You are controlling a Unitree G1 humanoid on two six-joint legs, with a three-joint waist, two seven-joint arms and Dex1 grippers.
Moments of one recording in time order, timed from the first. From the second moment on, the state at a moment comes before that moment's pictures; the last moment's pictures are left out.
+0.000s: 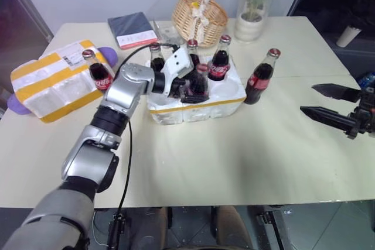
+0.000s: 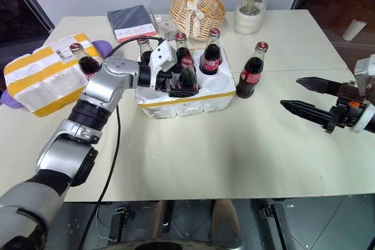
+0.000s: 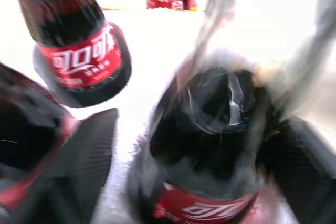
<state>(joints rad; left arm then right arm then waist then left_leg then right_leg) -1.03 0.37 -0.28 0.51 -0.19 0.31 -1.11 -0.14 -1.04 -0.59 -0.20 0.76 0.74 1.15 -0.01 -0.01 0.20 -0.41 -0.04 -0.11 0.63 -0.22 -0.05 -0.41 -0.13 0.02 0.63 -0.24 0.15</state>
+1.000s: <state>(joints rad) -0.35 0.66 0.36 -0.25 -0.33 0.76 -0.46 -0.38 -1.09 -0.35 -0.10 0.77 0.70 1.31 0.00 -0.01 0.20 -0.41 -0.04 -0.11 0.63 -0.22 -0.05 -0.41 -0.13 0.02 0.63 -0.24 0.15</state>
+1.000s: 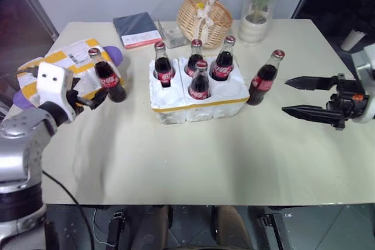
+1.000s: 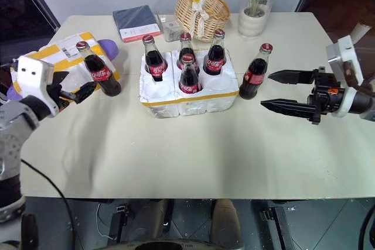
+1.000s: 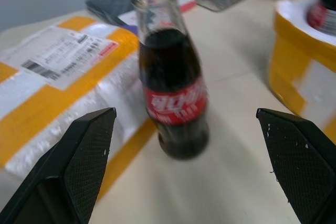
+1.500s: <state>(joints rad) -0.57 0.60 0.21 0.20 -0.25 0.52 -0.47 -0.37 -1.09 -0.37 -0.12 0.79 0.71 1.28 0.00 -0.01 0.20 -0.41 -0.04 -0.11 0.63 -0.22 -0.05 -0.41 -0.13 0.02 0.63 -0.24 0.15</state>
